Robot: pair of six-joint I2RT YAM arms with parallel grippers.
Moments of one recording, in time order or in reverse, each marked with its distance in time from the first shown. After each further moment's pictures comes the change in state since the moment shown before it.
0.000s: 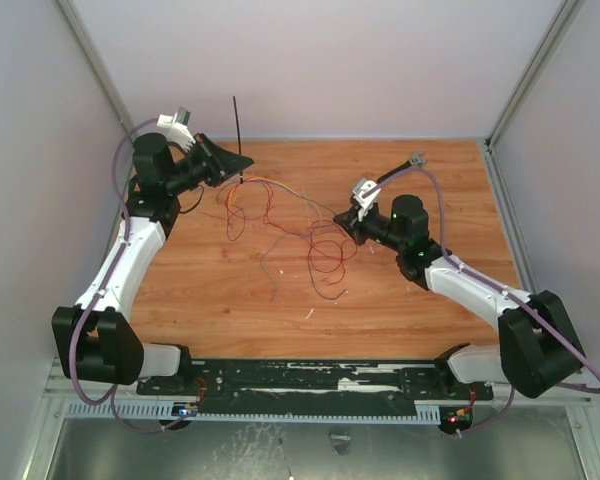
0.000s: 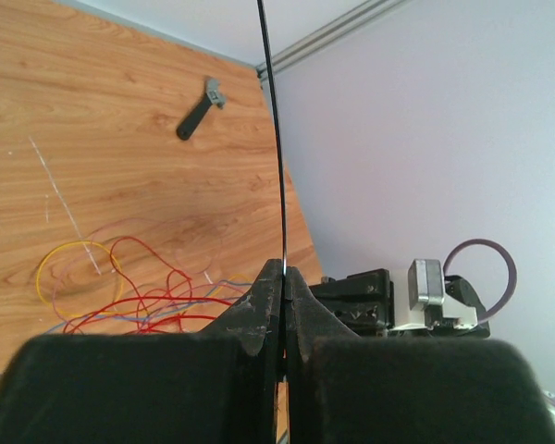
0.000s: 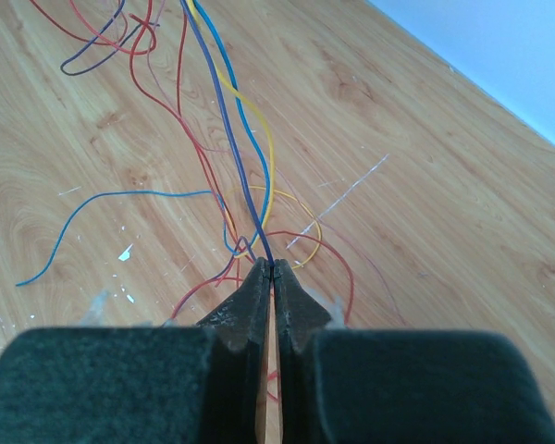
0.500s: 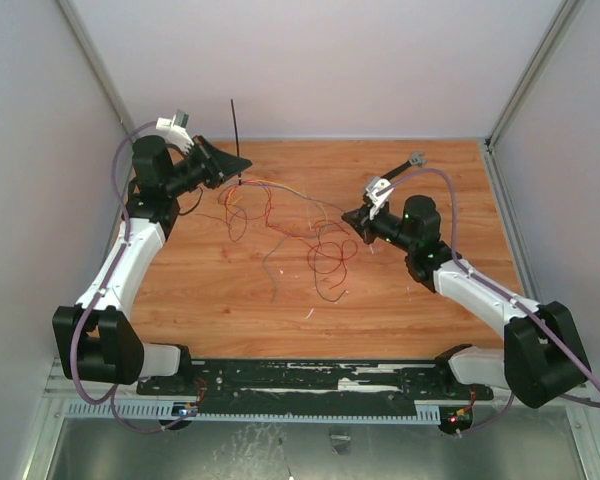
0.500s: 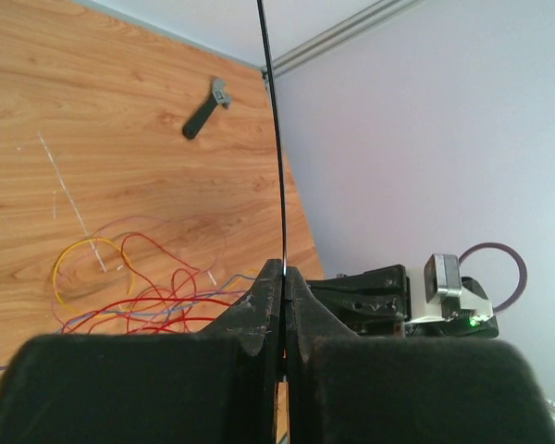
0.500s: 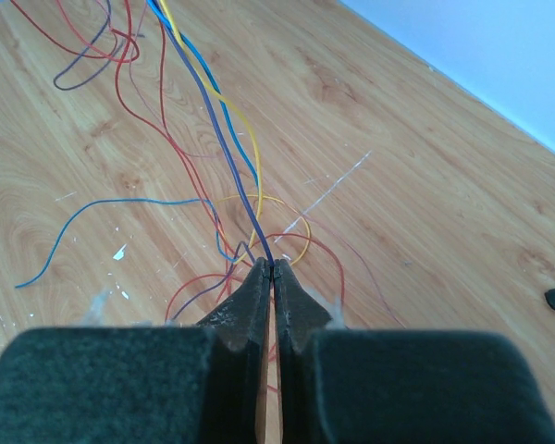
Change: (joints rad) left arm 0.013 0.000 -0.023 0.014 0.003 -0.008; right arm -0.058 -0.051 -0.029 0.003 -0.039 0.029
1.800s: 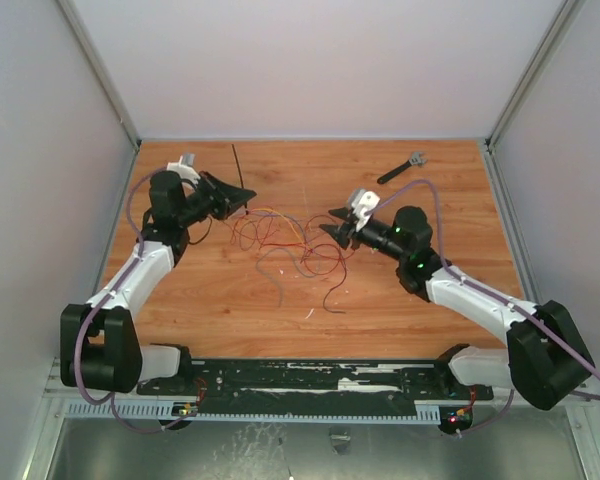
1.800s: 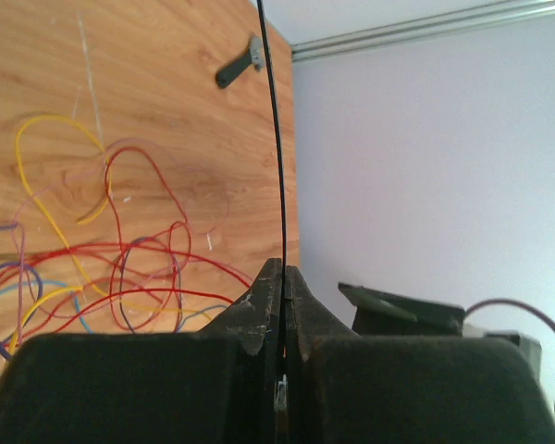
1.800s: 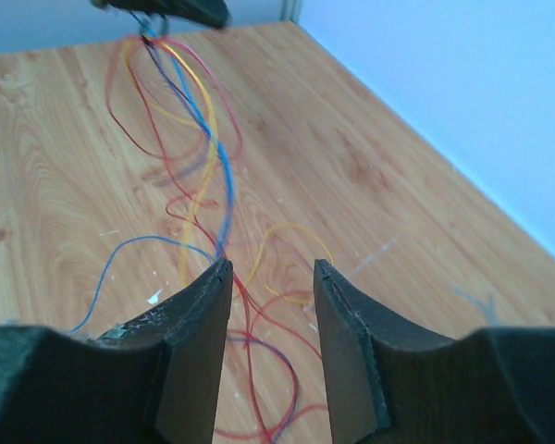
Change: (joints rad) left arm -0.014 -0.030 -0.278 0.167 -0.060 -0.196; right arm 0.082 -0.018 -0.026 0.143 -0.030 -0.016
